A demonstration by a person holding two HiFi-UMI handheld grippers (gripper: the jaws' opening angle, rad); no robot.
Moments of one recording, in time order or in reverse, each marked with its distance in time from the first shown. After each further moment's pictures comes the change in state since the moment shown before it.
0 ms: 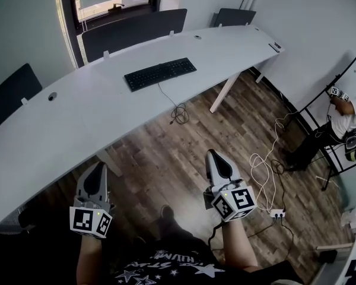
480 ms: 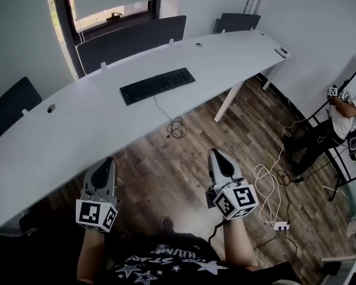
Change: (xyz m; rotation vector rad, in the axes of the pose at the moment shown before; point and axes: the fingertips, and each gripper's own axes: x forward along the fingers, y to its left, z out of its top) left arm 0.098 -0.043 0.002 0.076 0.010 -0.009; right arm 0.041 -0.090 0.010 0.032 -0.018 0.015
